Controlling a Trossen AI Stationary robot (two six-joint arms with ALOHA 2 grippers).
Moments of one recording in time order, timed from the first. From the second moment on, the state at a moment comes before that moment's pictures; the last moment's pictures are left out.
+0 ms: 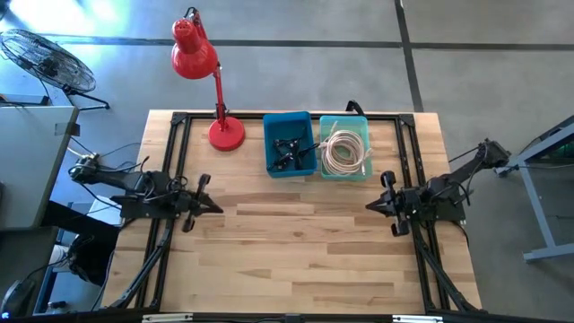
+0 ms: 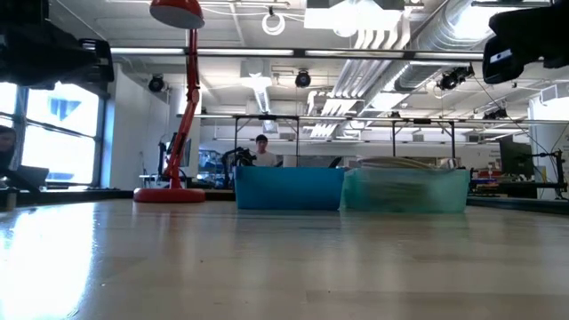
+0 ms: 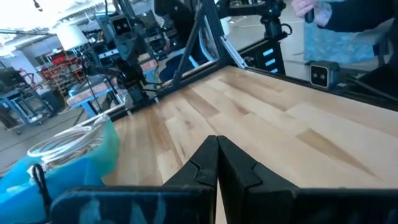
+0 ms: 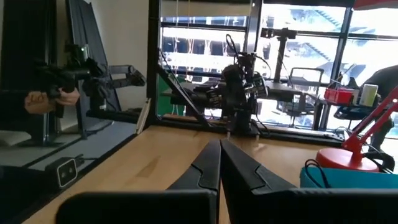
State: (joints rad) left arm -0.27 0.05 0.04 -0.04 0.04 0.38; right arm 0.54 0.20 0.01 0.34 0.37 -0.11
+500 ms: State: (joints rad) left arm -0.27 0.05 0.04 -0.01 0.00 0.36; right arm 0.54 0.20 0.01 0.33 0.57 -0.13
